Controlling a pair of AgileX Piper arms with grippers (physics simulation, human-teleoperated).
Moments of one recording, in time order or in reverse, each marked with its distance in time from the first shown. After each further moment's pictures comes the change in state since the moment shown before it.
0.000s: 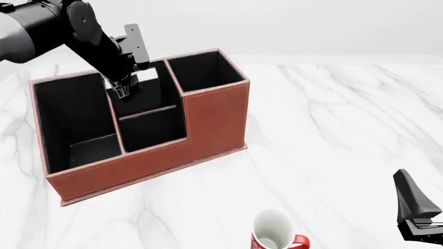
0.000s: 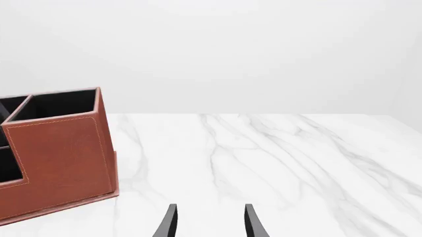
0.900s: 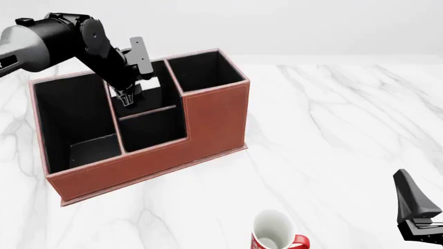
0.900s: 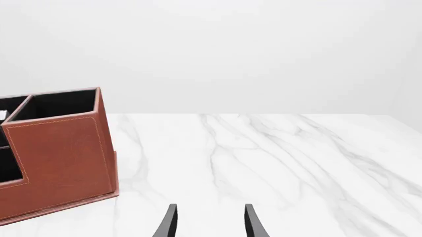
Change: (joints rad) left arm 0.010 0.054 0.035 -0.073 0.010; right arm 0.000 0.000 0.000 0.000 0.000
